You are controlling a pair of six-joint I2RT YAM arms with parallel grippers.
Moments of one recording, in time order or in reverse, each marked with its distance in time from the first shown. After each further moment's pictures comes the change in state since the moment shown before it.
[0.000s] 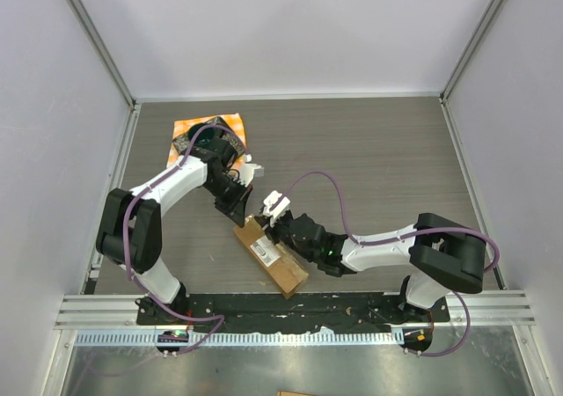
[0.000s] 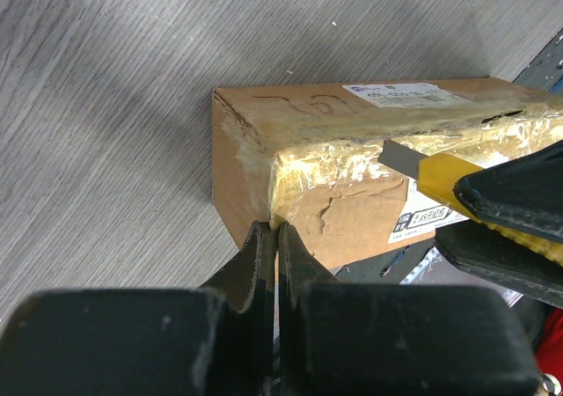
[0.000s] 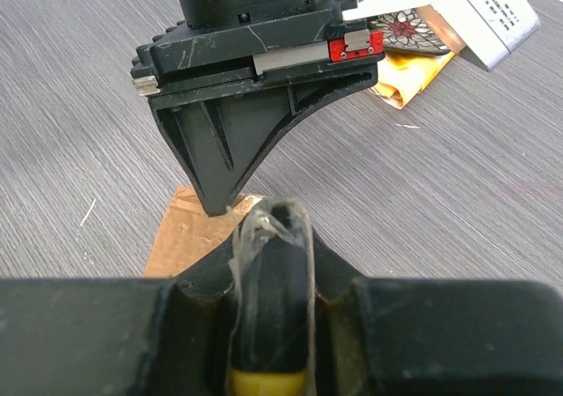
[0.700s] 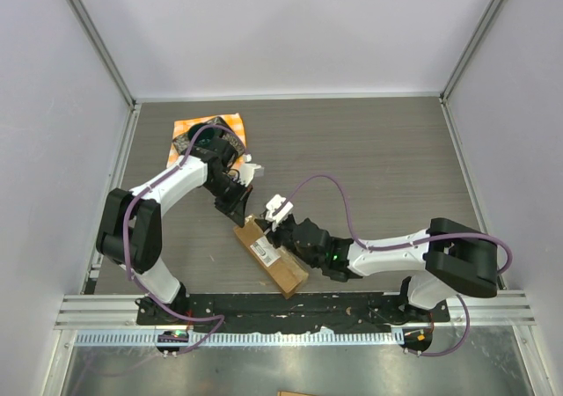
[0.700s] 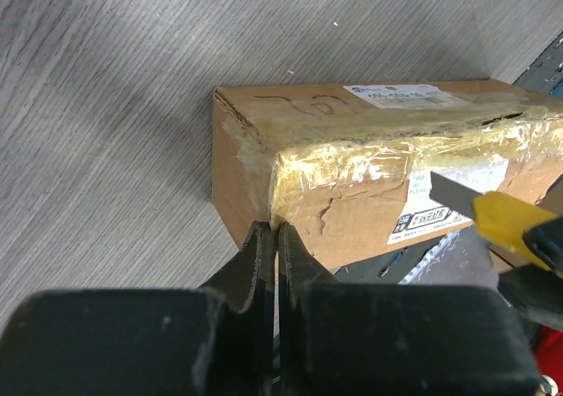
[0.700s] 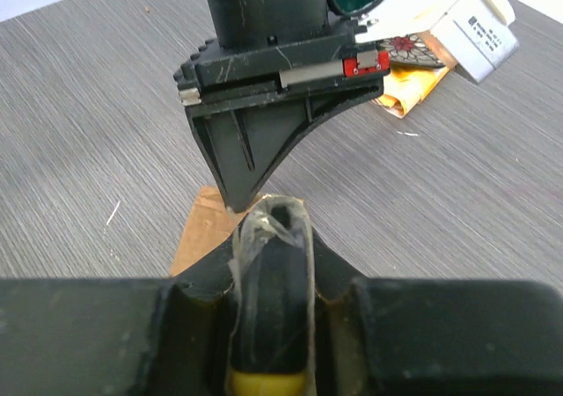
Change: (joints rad) left arm -0.001 0.000 0.003 -0.002 -0.006 -0.011; right arm 0.051 -0.075 -0.018 -0.047 0.051 0.003
